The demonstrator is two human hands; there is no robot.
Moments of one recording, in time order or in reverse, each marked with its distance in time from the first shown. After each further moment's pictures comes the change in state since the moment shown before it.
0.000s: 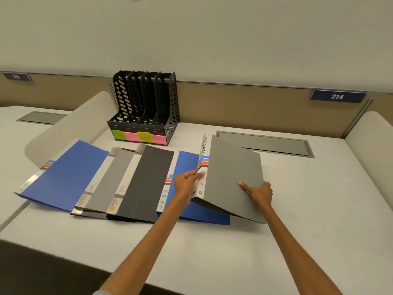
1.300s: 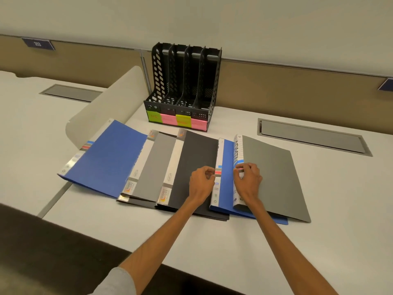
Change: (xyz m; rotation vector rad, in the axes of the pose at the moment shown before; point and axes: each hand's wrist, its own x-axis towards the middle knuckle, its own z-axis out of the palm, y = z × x) left_hand 0.083 -0.054 -0.150 0.598 0.027 0.369; right_hand -0.084 -0.047 0.227 -0.309 0.055 -0.515
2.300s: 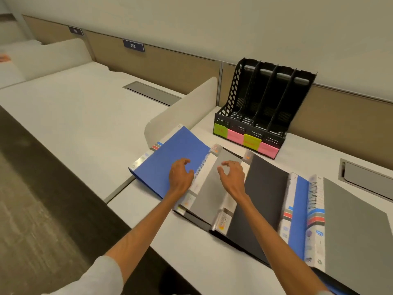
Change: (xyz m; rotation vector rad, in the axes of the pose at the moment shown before) left_hand 0.059 -0.119 -0.228 0.151 0.383 -0.216; right_hand 0.006 -0.191 0.181 0.118 -0.413 -0.304
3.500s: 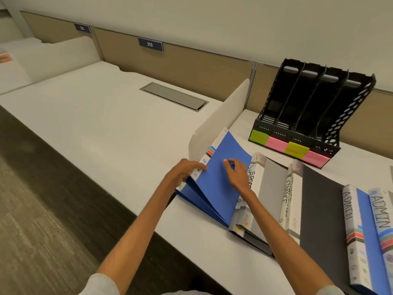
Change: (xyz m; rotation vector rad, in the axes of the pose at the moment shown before) left_hand 0.125 -0.077 -0.147 -0.409 -0.541 -0.473; right_hand 0.055 -0.102 0.150 0.090 -0.057 0.185
